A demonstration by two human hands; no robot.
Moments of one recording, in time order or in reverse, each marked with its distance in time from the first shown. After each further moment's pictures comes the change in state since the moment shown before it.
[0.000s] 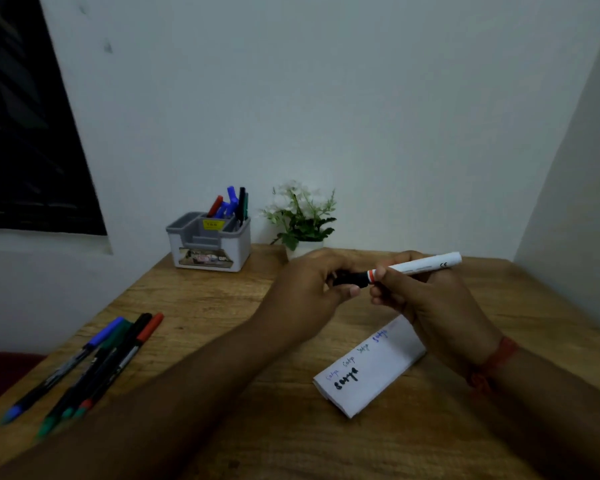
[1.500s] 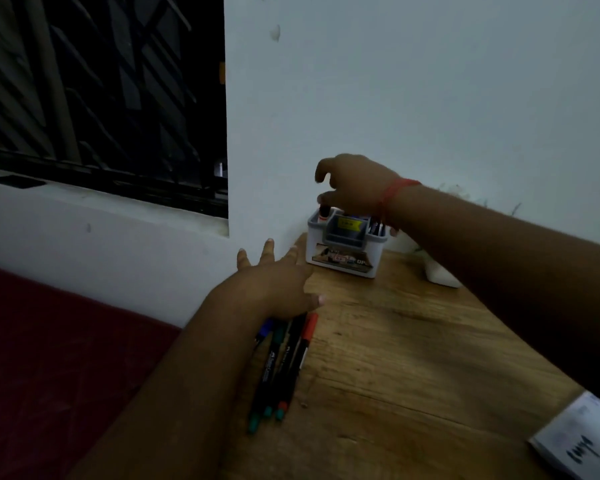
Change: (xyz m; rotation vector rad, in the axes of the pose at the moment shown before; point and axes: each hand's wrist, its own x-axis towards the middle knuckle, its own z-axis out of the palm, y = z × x) left_hand -0.059 -0.137 -0.195 0.719 -0.576 -0.633; right_hand 0.200 -0.016 0.301 -1.500 -0.469 -0.394
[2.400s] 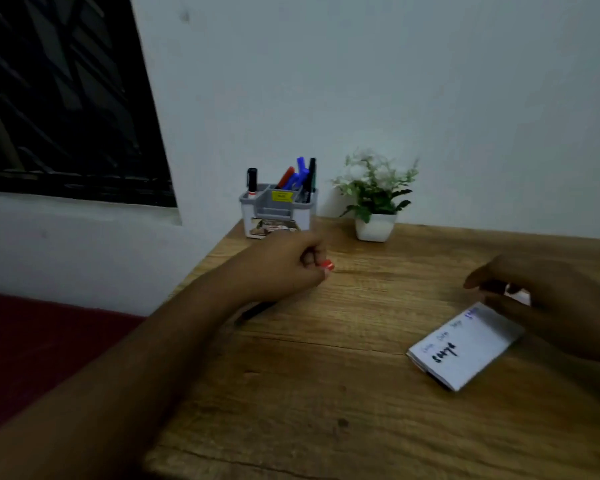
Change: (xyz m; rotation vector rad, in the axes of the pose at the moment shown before) left_hand -0.015 0.096 0.008 -0.410 0.318 0.439; right_hand -0.339 0.184 0.023 0.145 -0.028 0.179
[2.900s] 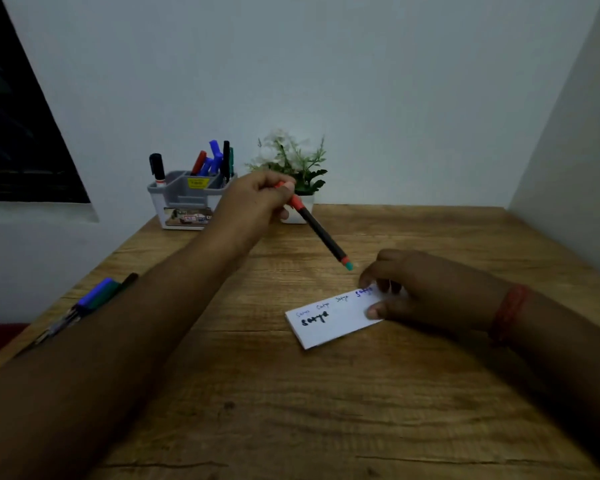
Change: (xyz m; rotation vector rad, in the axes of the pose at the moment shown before) left_hand 0.064 0.079 0.040 -0.828 0.322 -0.181; right_hand -0.004 -0.008 0.007 -0.048 -0.271 -0.043
